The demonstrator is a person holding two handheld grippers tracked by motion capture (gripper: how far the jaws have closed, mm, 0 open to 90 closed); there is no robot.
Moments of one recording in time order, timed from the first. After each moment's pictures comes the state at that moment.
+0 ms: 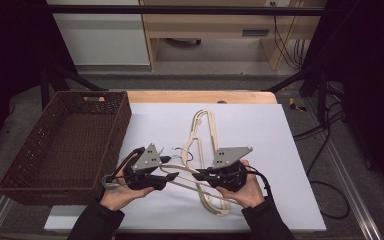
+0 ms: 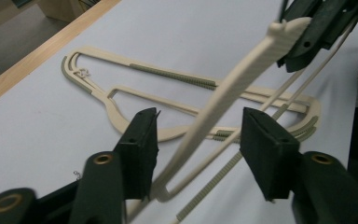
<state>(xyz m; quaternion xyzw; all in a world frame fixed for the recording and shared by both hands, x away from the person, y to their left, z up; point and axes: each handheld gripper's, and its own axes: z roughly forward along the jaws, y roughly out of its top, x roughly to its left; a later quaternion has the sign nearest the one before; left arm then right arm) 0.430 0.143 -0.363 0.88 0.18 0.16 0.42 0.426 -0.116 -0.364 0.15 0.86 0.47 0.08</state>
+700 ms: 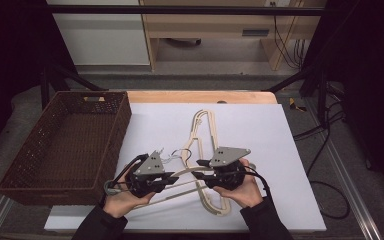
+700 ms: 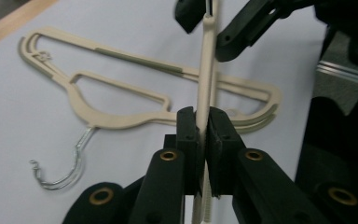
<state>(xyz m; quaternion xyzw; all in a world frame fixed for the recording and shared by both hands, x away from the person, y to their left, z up) 0.414 0.138 -0.363 0.89 0.19 0.10 0.41 0.430 -0.113 -0.372 0.19 0.85 0.46 0.15</state>
